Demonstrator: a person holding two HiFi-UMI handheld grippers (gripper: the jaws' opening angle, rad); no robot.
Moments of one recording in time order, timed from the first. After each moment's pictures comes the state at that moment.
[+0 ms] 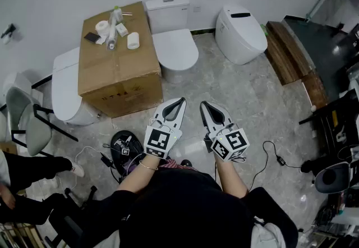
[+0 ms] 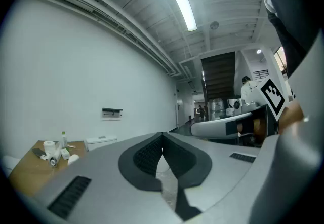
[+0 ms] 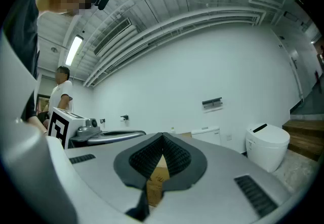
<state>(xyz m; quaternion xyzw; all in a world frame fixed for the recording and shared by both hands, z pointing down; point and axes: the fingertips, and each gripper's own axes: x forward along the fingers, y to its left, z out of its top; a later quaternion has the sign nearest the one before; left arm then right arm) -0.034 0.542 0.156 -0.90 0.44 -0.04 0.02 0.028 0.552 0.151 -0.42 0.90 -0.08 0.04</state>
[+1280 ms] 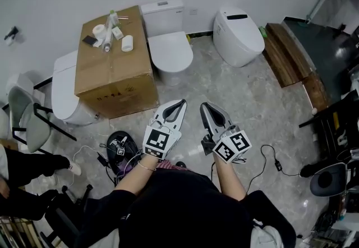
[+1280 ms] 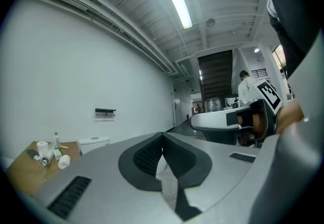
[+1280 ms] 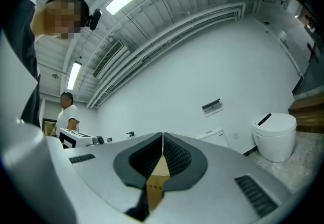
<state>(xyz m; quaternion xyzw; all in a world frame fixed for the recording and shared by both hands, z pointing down) 0.041 0.550 0.153 -0.90 0.43 -0.05 0.02 0.104 0.563 0.136 -0.38 0.91 -0.12 0.13</state>
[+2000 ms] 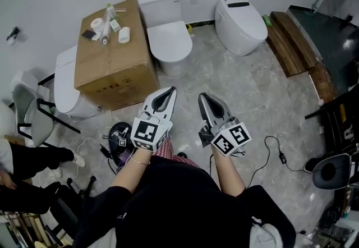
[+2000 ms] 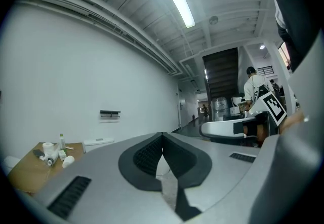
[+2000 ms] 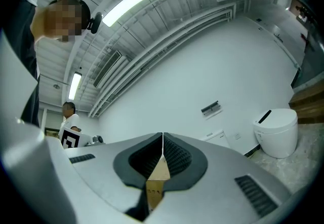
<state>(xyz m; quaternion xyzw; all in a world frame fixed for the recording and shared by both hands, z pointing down) 0.054 0.549 0.141 -0.88 0.46 -0.04 0.02 0.142 0.565 0.140 -0.37 0.90 -0.14 0.18</state>
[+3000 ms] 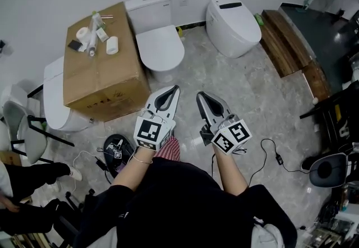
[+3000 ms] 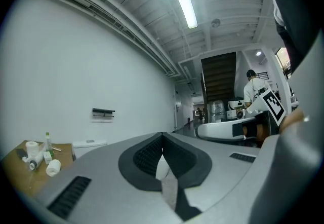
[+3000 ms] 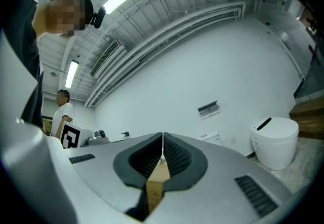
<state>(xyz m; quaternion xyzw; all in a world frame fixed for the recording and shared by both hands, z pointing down) 0.066 0.455 0.149 -0.90 0.43 -0.02 0.01 0.135 0.476 0.145 -0.38 0.91 -0.11 0.13</state>
